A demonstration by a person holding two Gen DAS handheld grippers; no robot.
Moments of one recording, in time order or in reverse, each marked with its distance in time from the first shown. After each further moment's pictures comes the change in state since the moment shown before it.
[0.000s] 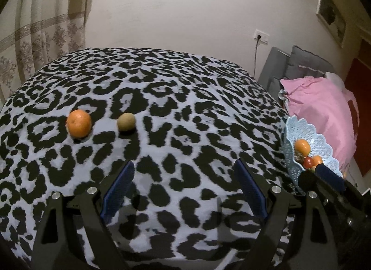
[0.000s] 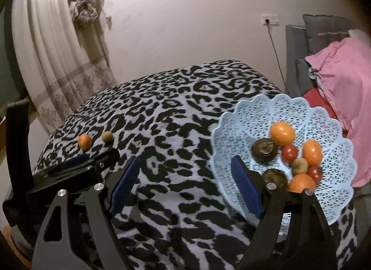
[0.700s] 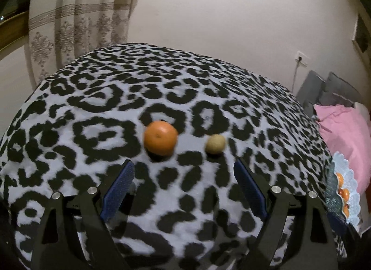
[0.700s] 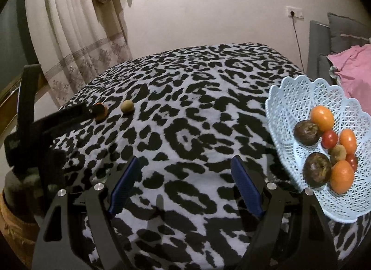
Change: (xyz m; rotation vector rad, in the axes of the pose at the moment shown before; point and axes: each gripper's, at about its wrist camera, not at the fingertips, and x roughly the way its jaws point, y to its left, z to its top) left arm 0.002 0.100 0.019 -0.166 -0.035 0.170; right arm 0.032 0.037 -0.026 -0.077 0.106 0.083
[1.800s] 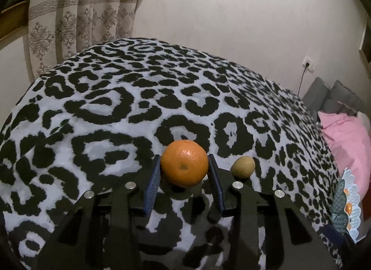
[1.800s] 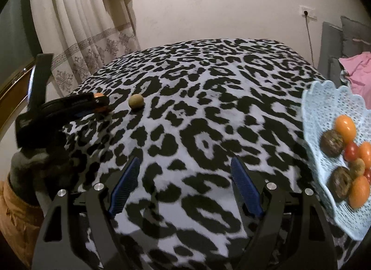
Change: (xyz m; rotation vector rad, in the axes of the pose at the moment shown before) left arm 0.027 0.030 0.021 -0.049 0.011 -0.013; right arm 0.035 0.016 0.016 -0.038 0.052 0.043
